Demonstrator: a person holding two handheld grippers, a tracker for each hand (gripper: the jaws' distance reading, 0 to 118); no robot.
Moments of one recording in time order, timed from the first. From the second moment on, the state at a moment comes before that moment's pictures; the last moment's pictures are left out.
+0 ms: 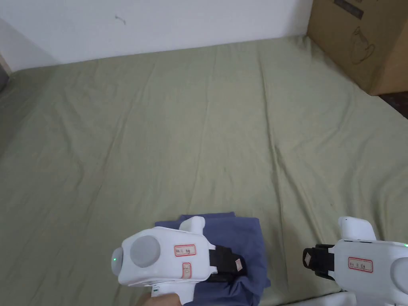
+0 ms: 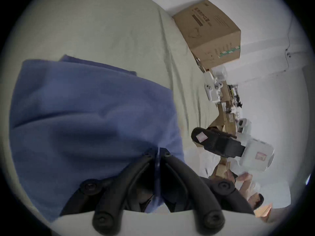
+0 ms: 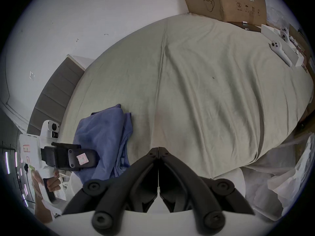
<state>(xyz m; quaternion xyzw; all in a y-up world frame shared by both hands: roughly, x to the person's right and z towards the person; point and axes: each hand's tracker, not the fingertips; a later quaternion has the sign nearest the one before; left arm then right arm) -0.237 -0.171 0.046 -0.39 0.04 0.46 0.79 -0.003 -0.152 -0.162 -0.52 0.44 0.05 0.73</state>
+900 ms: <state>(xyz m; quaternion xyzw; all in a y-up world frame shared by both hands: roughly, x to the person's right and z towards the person) -0.283 -0.122 0.133 -0.28 0.05 0.47 0.83 -0.055 -0.105 -0.139 -0.47 0.52 0.08 0.71</state>
